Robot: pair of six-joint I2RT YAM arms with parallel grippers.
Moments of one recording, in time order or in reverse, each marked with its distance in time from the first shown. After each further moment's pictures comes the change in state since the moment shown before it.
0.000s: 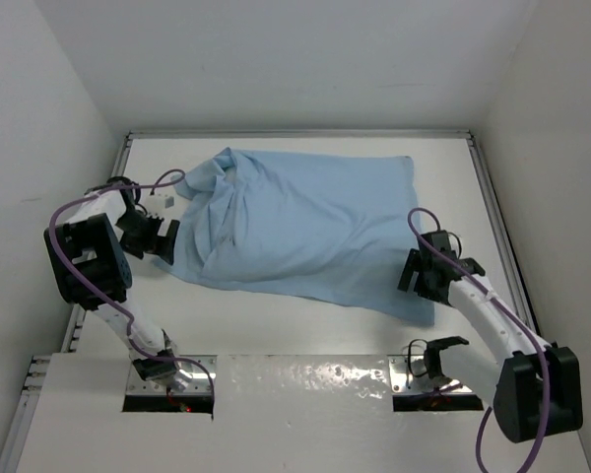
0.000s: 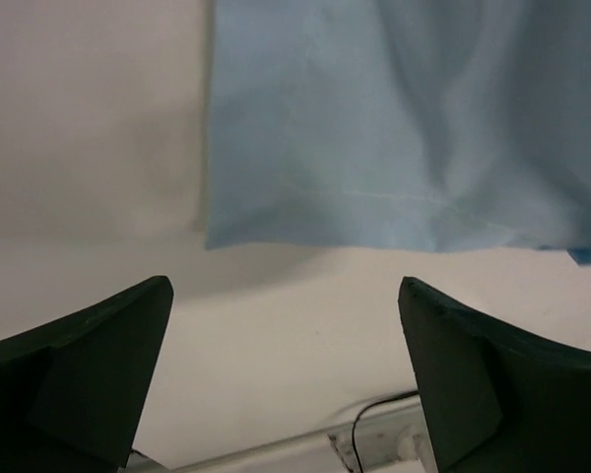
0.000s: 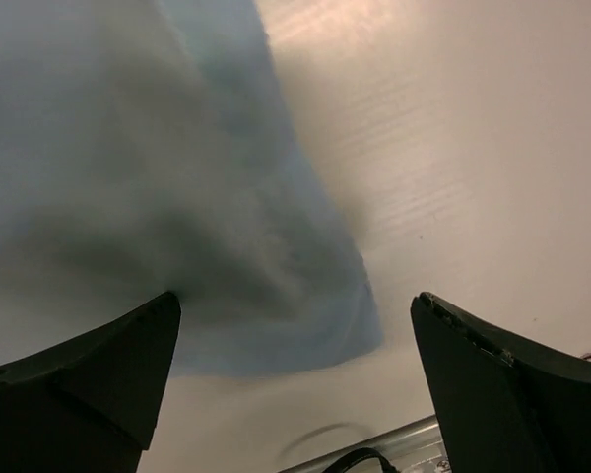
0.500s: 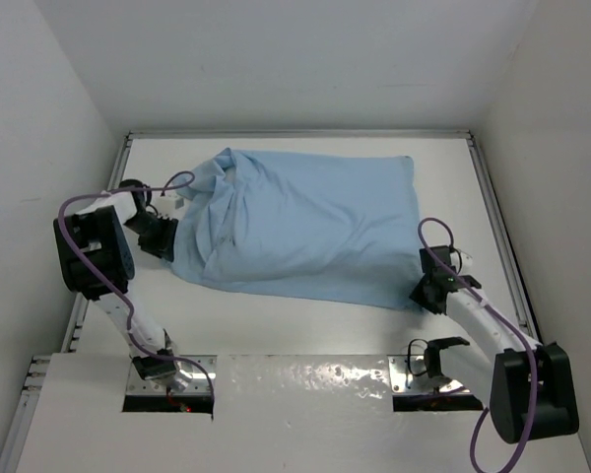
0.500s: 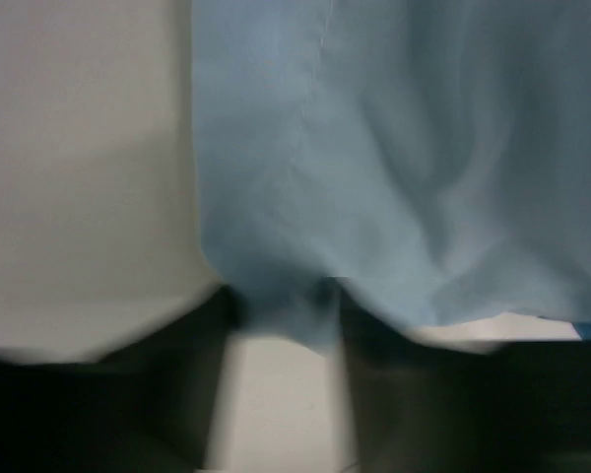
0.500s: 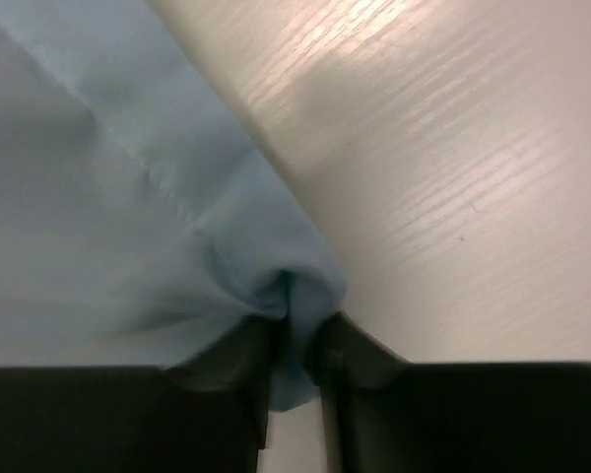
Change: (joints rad) left arm -0.044 0.071 -0.036 0.157 0.034 -0.039; right arm -0.068 -0.009 -0.215 0.200 -0.008 0.220
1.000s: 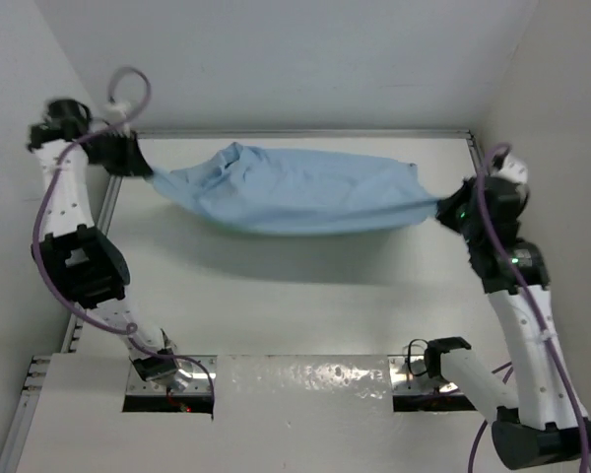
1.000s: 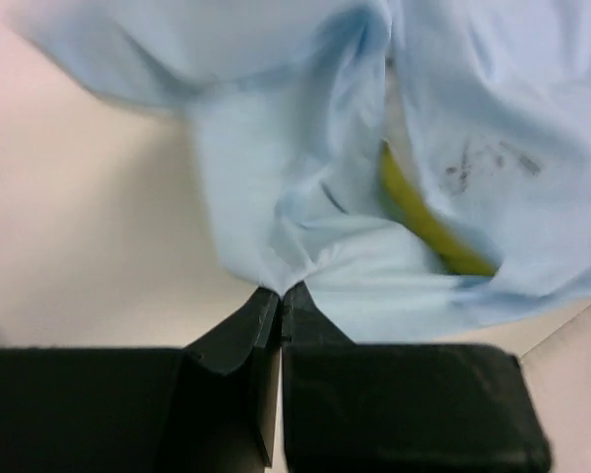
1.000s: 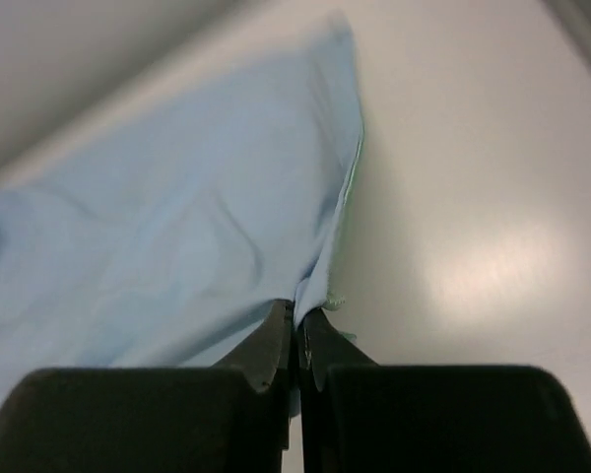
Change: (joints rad) left arm 0.055 -0.056 0.525 -0.352 0.429 0.017; right arm 0.002 -0.184 0.576 -0.153 -0.062 -0.128
